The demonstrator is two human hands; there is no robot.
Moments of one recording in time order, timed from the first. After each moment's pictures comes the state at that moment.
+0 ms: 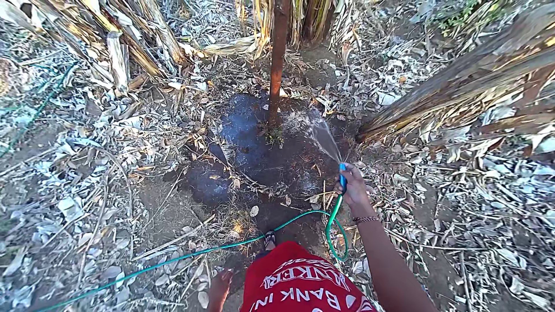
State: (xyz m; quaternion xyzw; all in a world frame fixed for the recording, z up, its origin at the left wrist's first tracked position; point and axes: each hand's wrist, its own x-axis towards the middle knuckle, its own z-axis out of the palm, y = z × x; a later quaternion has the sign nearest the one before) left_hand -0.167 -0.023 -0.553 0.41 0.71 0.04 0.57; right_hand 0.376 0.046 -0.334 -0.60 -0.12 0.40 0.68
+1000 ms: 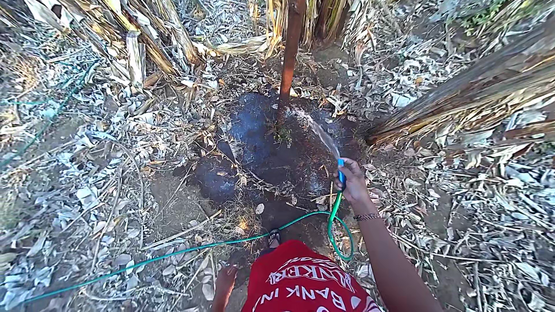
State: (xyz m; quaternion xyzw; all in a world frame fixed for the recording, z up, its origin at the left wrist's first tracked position) left_hand -0.178 -0.034 -0.568 0.41 0.71 0.05 0.57; right_hand 0.345 0.066 -0.323 -0.56 -0.16 0.44 0.68
